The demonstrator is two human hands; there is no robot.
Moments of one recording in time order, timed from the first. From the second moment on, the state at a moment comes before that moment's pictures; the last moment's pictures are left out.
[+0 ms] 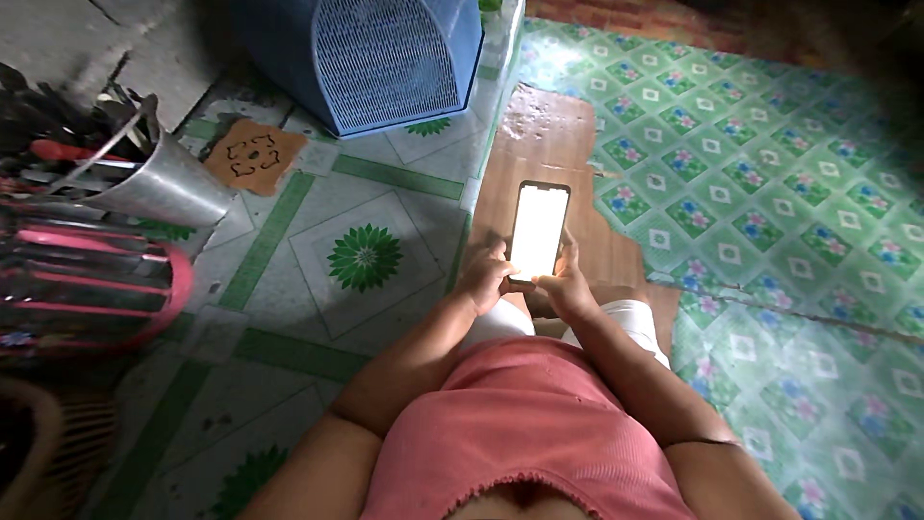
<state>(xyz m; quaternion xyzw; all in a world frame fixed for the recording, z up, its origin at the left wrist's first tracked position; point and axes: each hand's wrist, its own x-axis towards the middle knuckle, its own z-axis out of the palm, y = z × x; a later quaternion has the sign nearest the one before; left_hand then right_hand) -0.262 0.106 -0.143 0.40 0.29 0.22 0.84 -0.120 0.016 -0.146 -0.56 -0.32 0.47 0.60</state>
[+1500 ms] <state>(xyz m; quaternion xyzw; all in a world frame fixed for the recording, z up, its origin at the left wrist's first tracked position) -0.262 0.104 -0.137 0.41 0.28 0.23 0.84 -0.101 0.015 -0.137 -0.51 -0.33 0.51 0.61</state>
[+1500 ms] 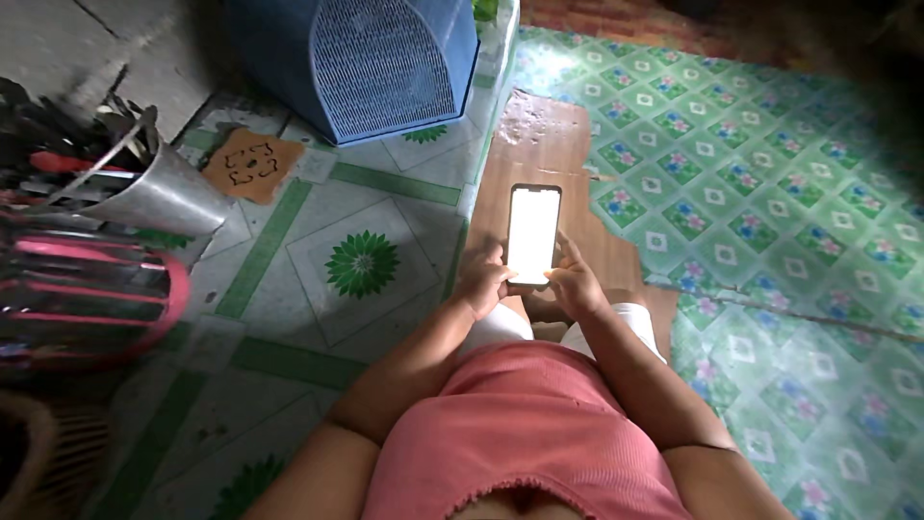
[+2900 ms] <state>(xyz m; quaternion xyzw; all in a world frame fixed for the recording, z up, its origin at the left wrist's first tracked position) -0.263 0.102 -0.137 0.43 0.27 0.22 0.84 -0.109 0.017 -0.136 -0.59 -0.31 0.46 0.58</state>
